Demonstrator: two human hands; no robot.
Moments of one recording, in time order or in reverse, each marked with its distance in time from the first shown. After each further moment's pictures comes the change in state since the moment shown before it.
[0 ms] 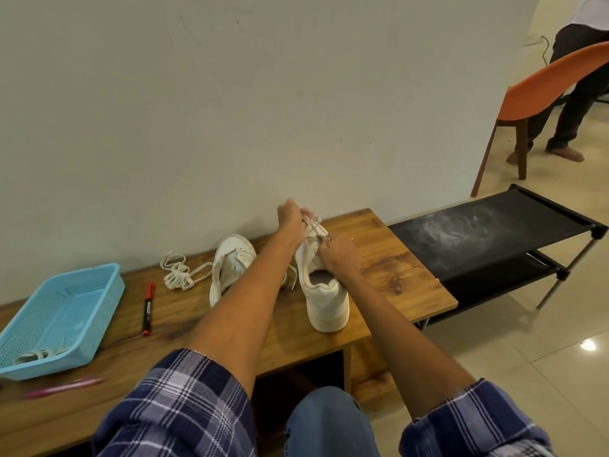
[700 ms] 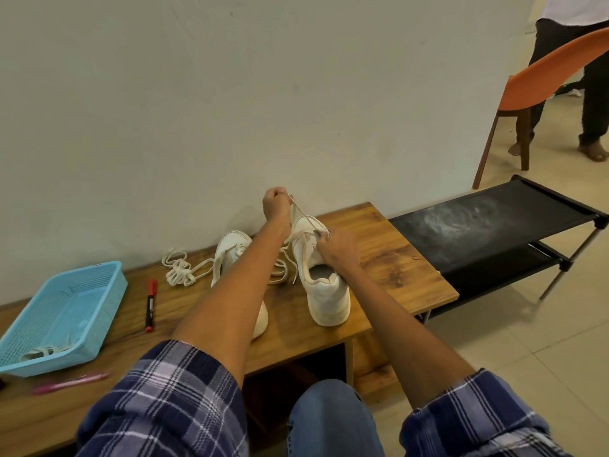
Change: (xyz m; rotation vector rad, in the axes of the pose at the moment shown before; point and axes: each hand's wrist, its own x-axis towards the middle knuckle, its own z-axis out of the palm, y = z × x) left_hand 0.003 0.012 -0.014 0.298 0.079 0.240; right_hand -0.001 -0.001 -0.002 -0.058 -0.022 -0.016
